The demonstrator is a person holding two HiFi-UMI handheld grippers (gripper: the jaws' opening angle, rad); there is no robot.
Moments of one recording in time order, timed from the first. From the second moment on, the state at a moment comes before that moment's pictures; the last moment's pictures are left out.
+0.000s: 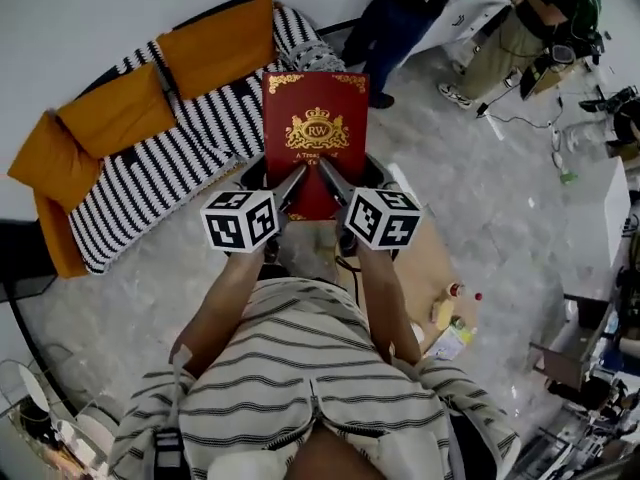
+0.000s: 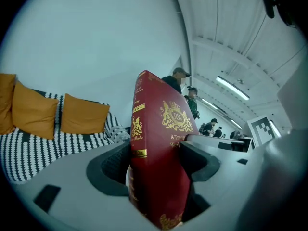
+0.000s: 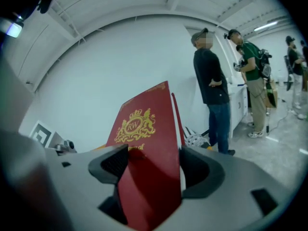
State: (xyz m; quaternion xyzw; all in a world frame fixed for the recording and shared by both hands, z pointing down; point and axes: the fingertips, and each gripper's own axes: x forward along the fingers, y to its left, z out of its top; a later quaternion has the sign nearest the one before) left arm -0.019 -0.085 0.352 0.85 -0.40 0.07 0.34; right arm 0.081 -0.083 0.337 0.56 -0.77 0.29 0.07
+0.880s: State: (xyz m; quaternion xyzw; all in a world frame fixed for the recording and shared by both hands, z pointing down) left arm -0.239 -0.201 0.375 0.75 -0.54 0.02 0.37; right arm -0.144 -0.234 0.362 0.41 -0.86 0.28 0.14
